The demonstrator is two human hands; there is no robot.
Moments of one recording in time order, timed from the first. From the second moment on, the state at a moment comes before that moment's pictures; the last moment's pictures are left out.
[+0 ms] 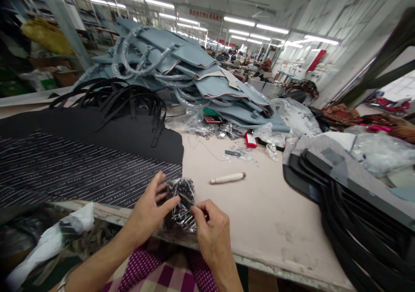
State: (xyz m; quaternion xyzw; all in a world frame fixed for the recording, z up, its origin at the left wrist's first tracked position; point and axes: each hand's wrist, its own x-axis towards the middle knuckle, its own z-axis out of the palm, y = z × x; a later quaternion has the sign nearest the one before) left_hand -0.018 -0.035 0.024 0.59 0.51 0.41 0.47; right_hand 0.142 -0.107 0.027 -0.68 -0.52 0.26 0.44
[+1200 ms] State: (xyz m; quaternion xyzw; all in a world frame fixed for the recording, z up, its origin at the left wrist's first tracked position) left_hand 0.013 -0.020 0.000 0.74 0.45 0.33 0.37; right_hand 0.143 -0.096 0.027 -0.76 -0.60 0.08 0.23
